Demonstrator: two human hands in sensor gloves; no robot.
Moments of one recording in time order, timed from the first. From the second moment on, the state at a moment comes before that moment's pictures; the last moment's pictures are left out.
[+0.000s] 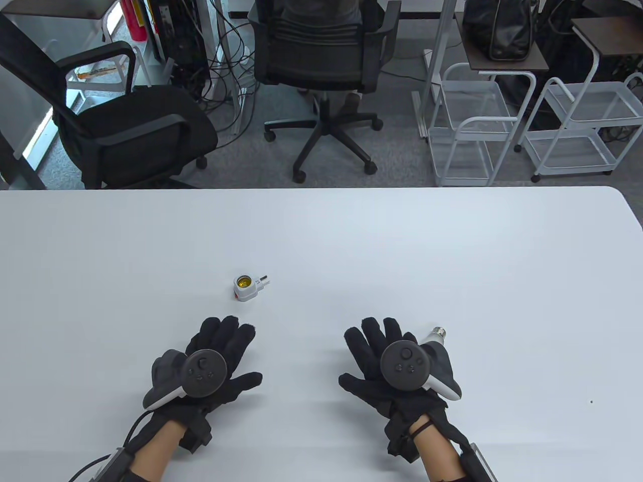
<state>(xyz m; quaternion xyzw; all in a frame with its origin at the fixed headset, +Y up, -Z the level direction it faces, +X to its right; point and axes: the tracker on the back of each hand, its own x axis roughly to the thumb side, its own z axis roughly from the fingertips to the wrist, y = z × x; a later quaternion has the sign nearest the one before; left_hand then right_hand) -0.232 -0.708 -0.279 -0.04 -0.18 0.14 0.97 0.103 -0.696 -0.271 0.24 0.10 0.92 0.29</state>
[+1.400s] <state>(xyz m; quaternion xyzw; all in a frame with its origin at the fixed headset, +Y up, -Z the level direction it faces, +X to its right) -0.236 -0.746 -0.440 -0.11 0.09 0.15 0.98 0.113 -0.685 -0.269 0.25 0.06 0.90 0.35</state>
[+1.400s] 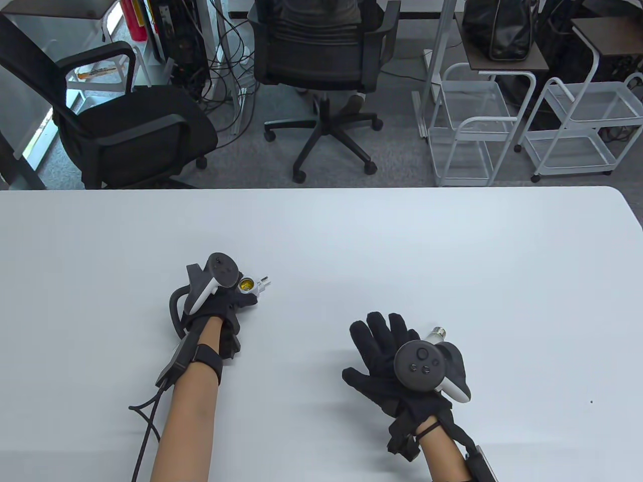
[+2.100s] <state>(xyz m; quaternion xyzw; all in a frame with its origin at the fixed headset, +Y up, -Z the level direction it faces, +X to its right) -0.242 -0.693 -0.330 -0.04 -0.13 0.31 0.94 0.114 -0.684 -0.268 0.25 0.05 0.90 0.35</state>
